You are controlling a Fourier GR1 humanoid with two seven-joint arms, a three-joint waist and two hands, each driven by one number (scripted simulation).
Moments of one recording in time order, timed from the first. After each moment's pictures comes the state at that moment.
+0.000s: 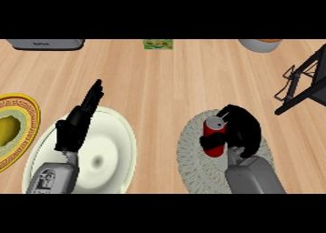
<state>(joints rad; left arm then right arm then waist) -0.18 0.09 -0.03 -1.45 -0.13 -0.02 0.03 -0.26 -0.01 0.26 -1.53 1.01 0.00 1.03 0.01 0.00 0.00</state>
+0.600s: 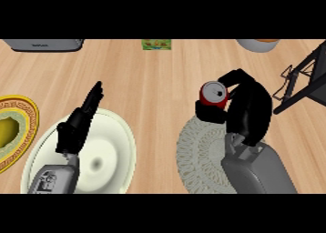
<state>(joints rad) -0.17 0.08 -0.03 -1.45 -0.14 -0.01 0.02 -0.44 0.00 0.28 -1.69 1.16 -0.22 1.09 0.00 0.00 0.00</state>
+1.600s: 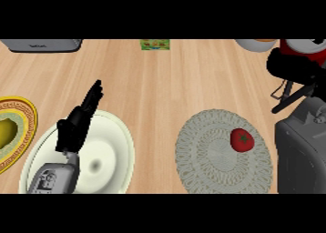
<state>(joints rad) -0.18 0.08 -0.02 -1.45 -0.15 -0.01 0.04 -0.75 -0.06 -0.01 -1.90 1.55 0.11 1.10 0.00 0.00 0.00</state>
